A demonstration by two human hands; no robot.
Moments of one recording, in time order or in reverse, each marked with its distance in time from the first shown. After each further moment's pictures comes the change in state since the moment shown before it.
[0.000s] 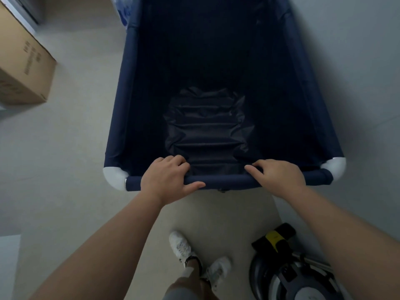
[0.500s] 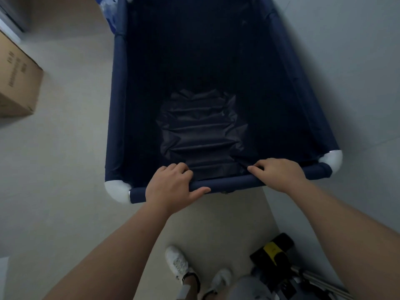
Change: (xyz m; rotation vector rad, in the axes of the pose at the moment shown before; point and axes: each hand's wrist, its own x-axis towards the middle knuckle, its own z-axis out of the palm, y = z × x) left_hand 0.067 0.002 -0.002 -0.034 -0.019 -0.028; right_hand 0.074 0.030 -0.034 -0.030 -0.159 0.073
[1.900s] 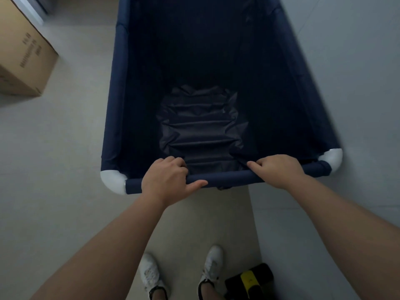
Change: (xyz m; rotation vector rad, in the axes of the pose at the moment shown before) left_hand 0.119 0.042 -0.006 0.047 -0.011 -0.150; right_hand 0.118 0.081 -0.071 -0.234 -0.093 -0.216
